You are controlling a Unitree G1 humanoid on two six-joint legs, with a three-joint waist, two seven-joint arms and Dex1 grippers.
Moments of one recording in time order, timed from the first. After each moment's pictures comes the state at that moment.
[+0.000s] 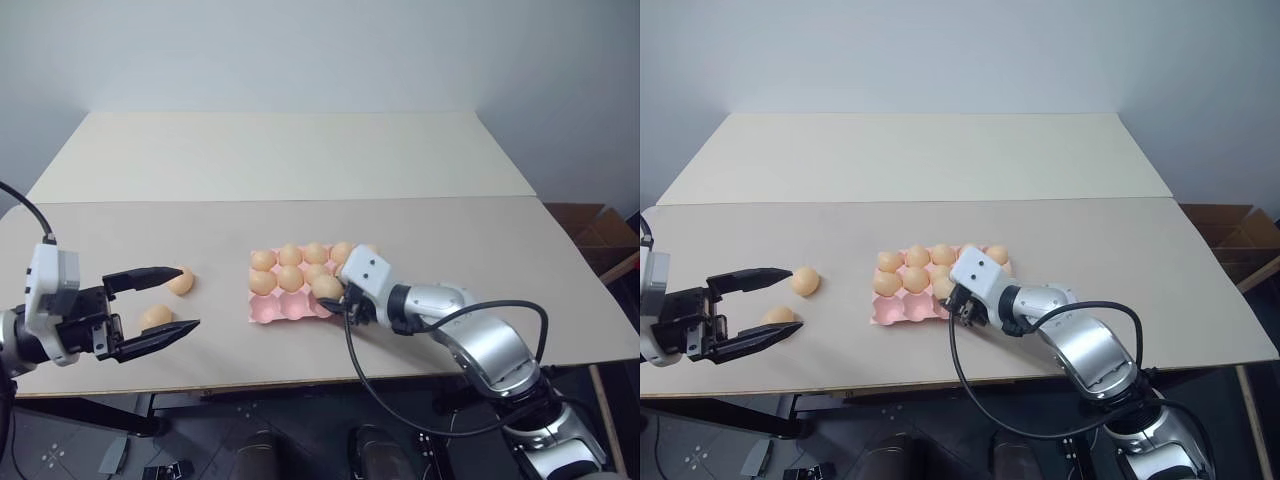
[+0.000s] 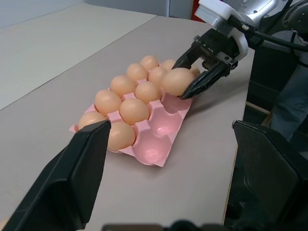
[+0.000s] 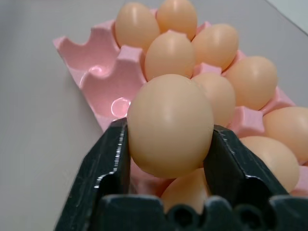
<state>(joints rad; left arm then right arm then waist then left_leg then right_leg) 0.16 0.93 0.61 -0.40 -0.81 0.48 -1.21 -0.49 -0.48 0.39 -0.48 0.21 0.89 0.58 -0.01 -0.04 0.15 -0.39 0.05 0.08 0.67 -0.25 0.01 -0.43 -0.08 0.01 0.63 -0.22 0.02</state>
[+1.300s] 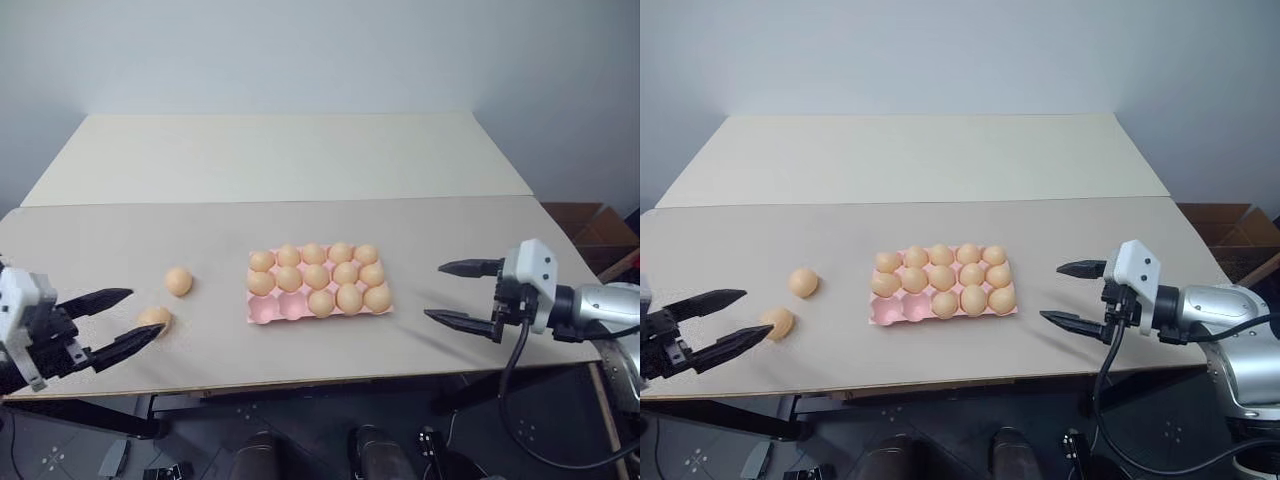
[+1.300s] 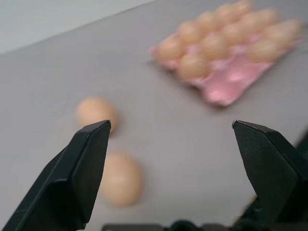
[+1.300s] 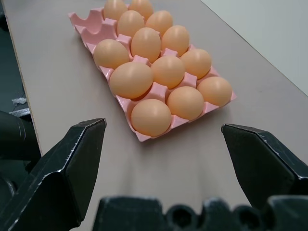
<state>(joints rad) 0.40 0.87 0.78 -0.50 -0.69 0.71 -0.83 -0.15 -0.85 -0.21 -0.31 0.45 0.37 1.13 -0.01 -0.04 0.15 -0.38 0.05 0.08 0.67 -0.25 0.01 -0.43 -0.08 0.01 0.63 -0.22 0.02</state>
